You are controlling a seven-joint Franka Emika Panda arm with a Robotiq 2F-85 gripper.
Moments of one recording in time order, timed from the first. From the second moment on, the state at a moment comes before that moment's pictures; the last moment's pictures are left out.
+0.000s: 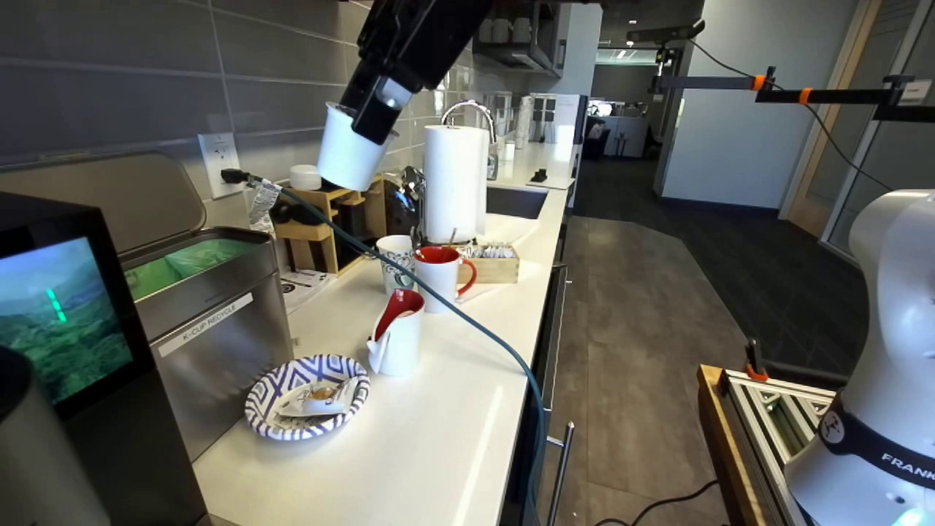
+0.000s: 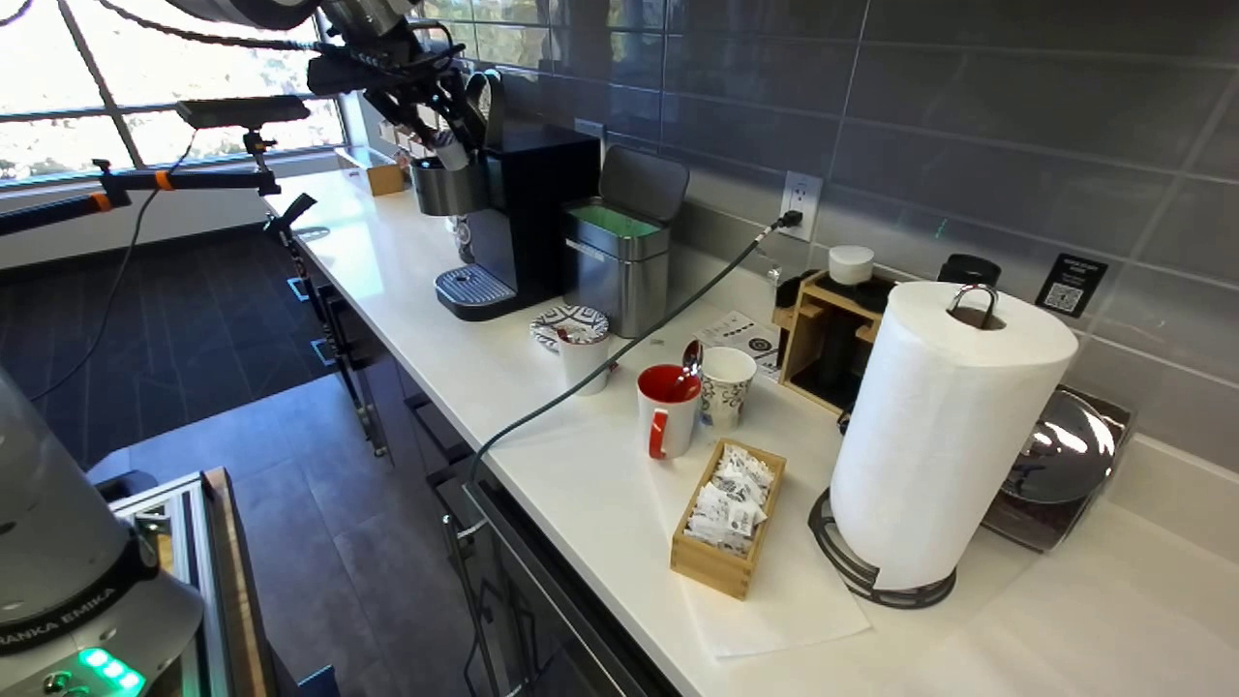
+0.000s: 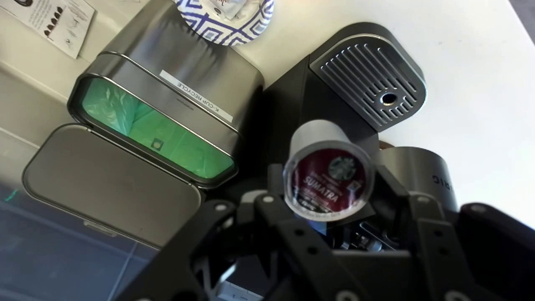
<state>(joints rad) 0.30 -0.36 0.08 -2.20 0.08 2.40 -0.46</state>
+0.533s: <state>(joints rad) 0.31 -0.31 0.11 -2.11 0.05 2.39 -0.55</state>
